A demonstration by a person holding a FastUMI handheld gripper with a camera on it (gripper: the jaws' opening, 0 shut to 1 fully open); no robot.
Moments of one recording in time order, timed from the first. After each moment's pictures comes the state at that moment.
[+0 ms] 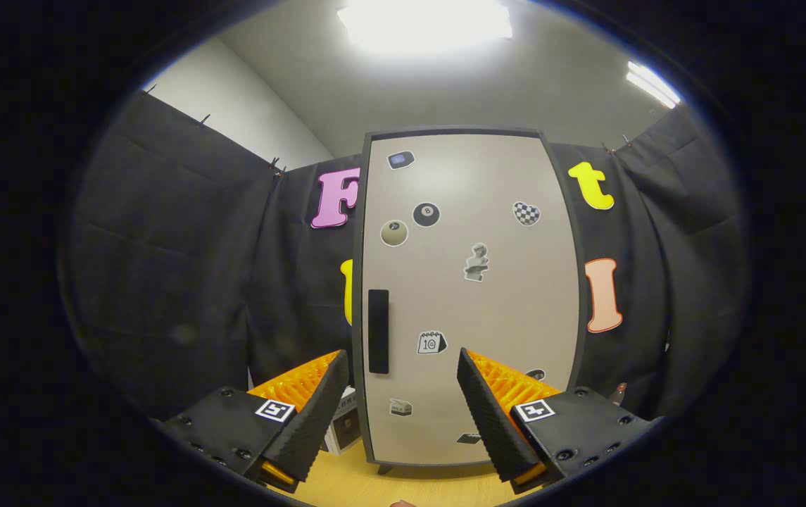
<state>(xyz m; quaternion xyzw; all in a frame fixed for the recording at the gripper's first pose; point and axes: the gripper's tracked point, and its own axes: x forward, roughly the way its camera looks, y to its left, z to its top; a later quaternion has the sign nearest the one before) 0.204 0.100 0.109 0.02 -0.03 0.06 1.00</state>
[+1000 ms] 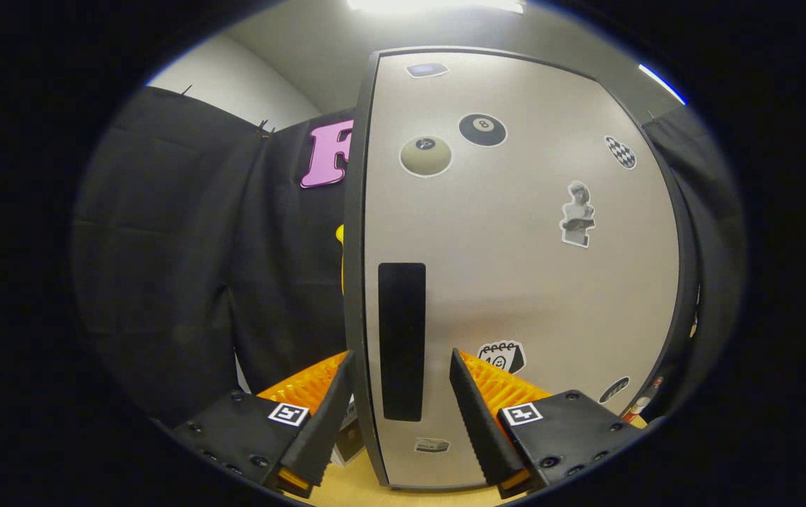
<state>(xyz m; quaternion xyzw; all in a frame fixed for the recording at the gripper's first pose) 0.355 0.141 0.071 0.03 0.06 0.05 1.00</state>
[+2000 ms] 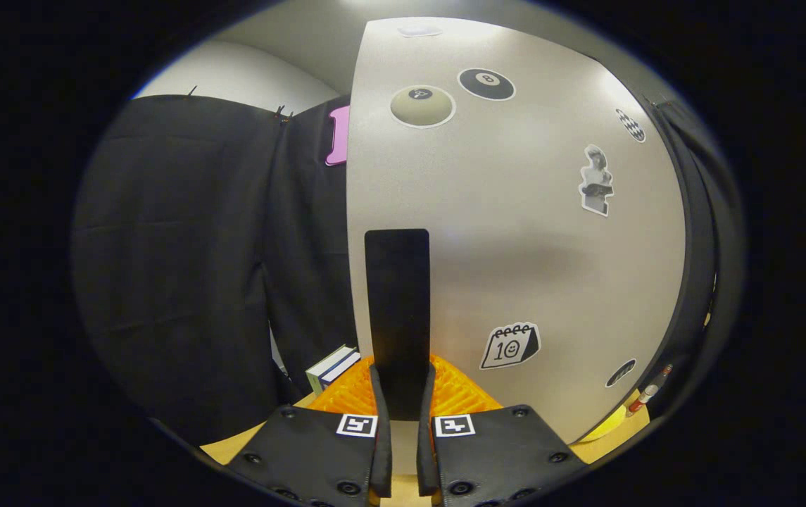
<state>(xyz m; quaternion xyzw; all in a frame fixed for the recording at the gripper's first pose) 0.320 0.145 0.061 0.03 0.12 0.14 0.98</state>
